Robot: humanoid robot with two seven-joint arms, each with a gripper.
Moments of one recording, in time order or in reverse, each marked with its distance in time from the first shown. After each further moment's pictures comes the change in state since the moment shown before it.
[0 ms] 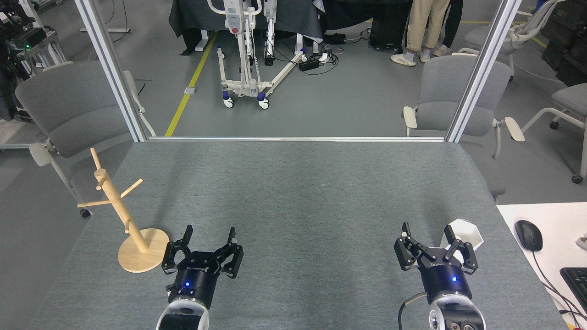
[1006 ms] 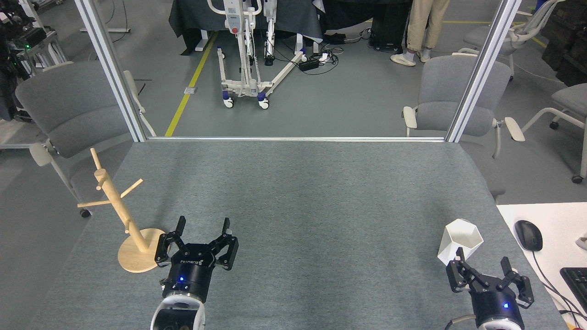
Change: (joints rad) left arm -0.004 0.001 0.009 -0.053 -0.002 0.010 0.024; right arm 0.042 -0.074 -0.206 0.106 0.000 -0.006 -0.015
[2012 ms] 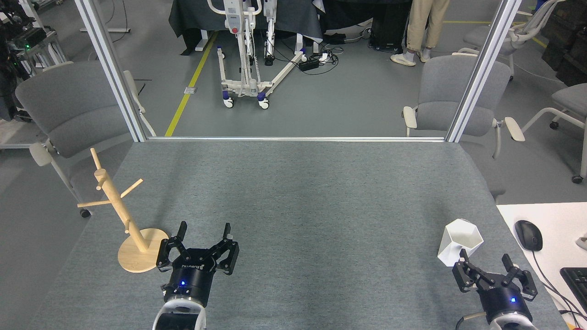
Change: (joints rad) left arm 0.007 -0.003 0.003 0.027 -0.002 0.002 0.011; right arm -0.110 -0.128 0.019 0.283 0.002 -0.107 -0.117
